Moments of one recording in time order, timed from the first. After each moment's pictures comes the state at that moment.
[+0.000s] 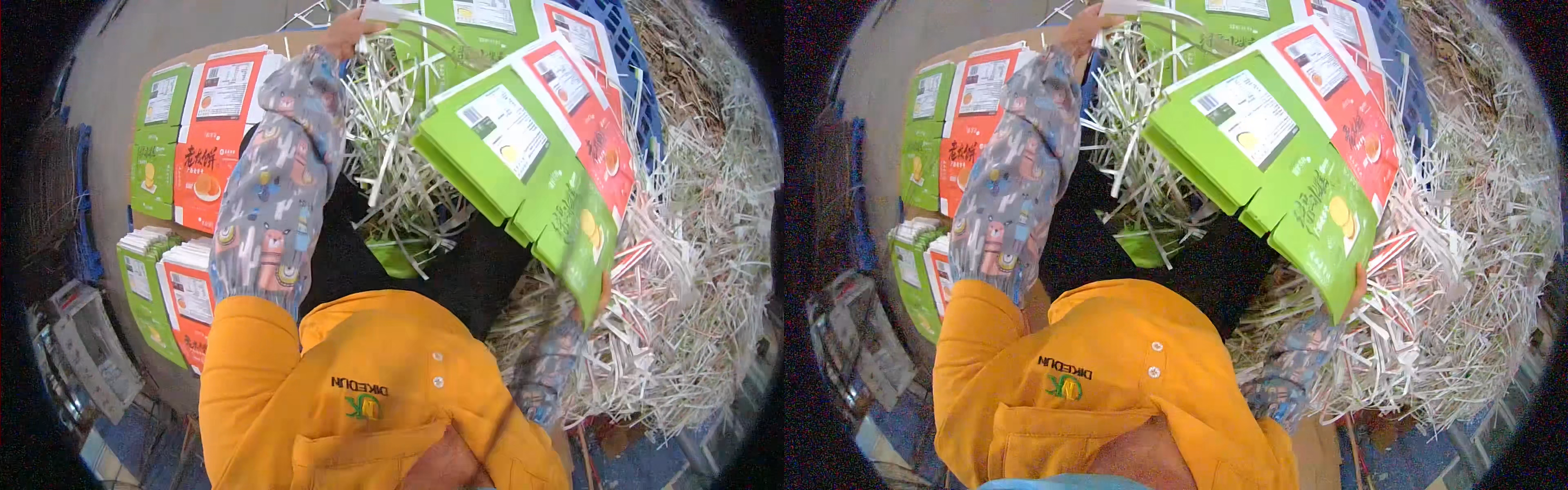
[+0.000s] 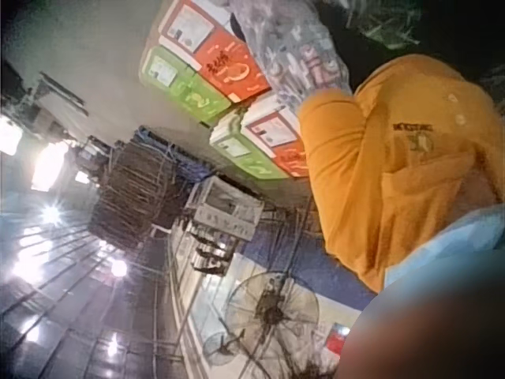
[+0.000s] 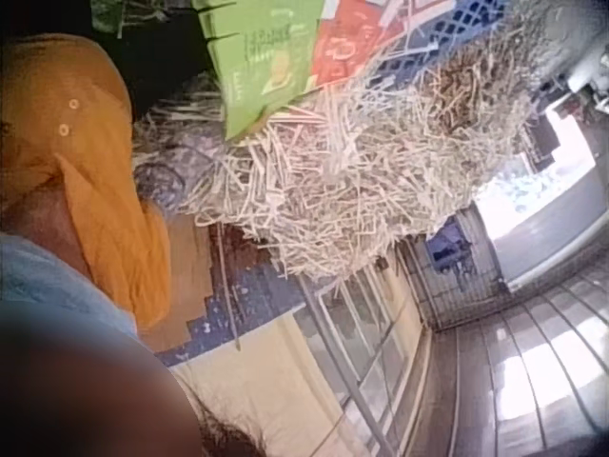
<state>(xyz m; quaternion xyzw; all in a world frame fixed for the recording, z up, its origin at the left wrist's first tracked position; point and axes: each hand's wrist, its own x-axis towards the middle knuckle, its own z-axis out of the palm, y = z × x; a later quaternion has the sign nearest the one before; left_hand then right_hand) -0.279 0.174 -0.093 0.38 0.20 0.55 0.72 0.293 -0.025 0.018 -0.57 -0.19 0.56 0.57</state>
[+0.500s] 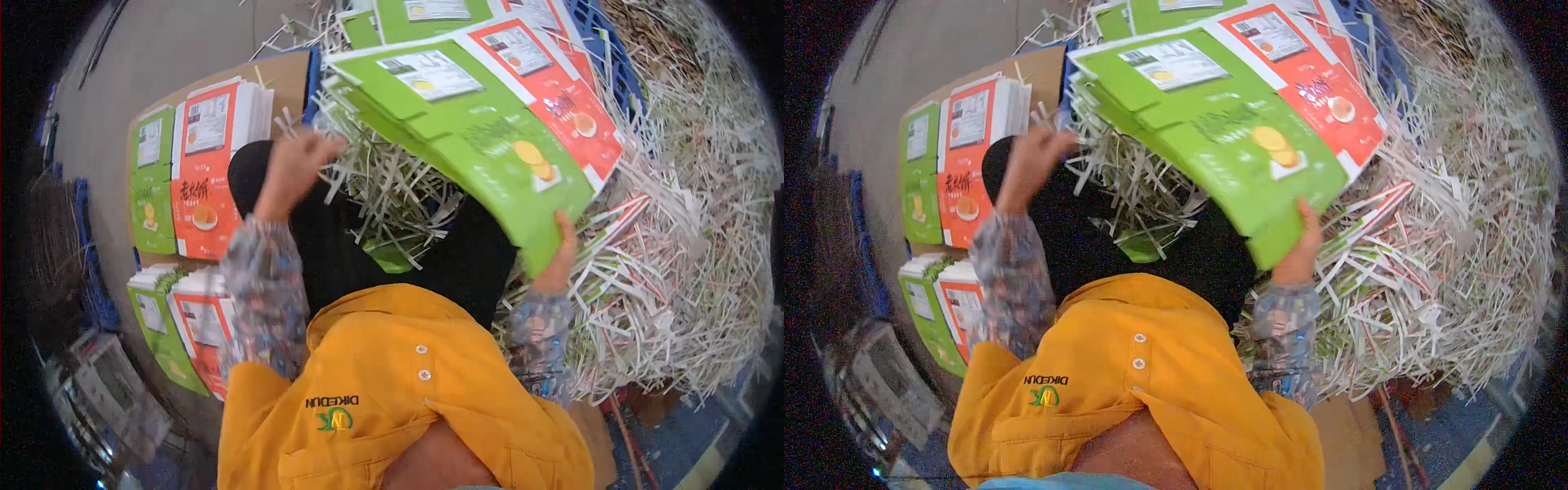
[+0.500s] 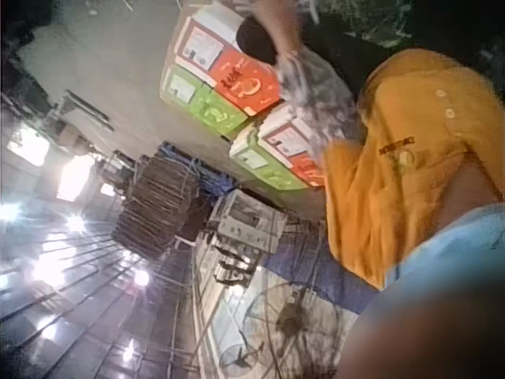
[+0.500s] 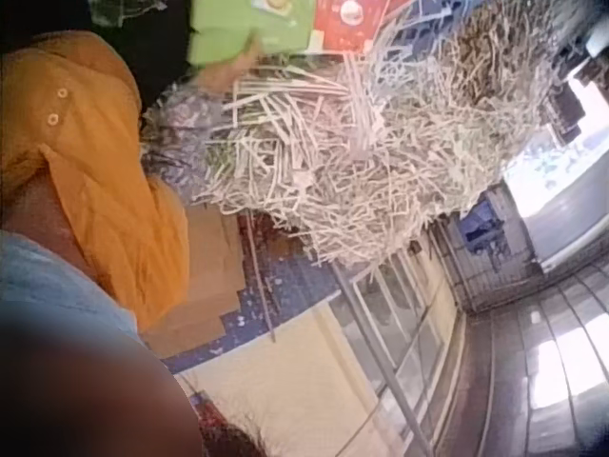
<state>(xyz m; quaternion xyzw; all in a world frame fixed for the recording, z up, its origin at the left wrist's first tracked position) -0.154 -0.014 0.027 0.57 0.69 0.32 0.33 0.220 -0.030 0.034 -0.50 -0.06 0.64 0.58</state>
